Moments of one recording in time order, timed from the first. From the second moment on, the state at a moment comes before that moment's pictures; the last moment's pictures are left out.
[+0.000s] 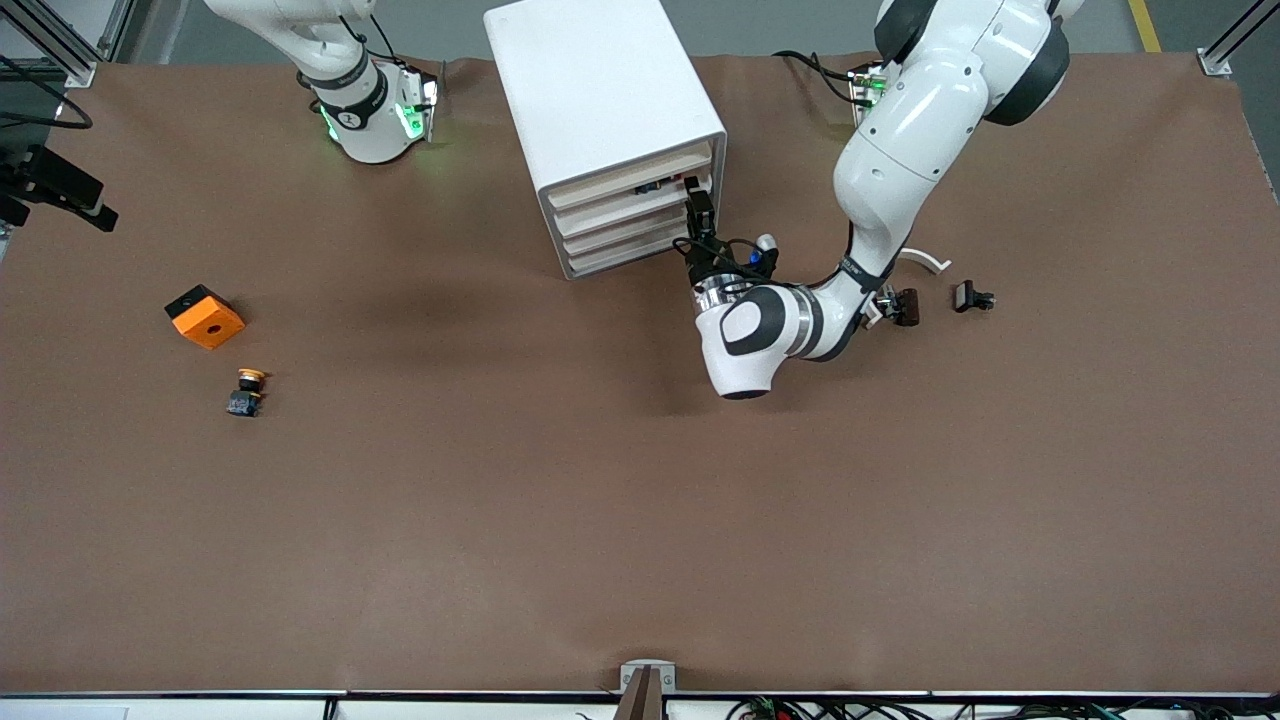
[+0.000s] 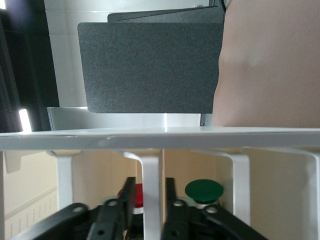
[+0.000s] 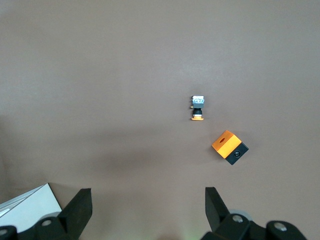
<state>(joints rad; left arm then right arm) -0.44 0.92 -0.22 -1.52 -0.81 1.18 -2.21 -0.02 -0.10 -0.06 -1.58 0.02 1.48 0.01</state>
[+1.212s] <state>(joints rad) -0.41 0.91 -0.12 -1.46 -0.80 1.16 -2.22 -0.04 0.09 -0.06 -1.55 0.01 1.51 0.12</state>
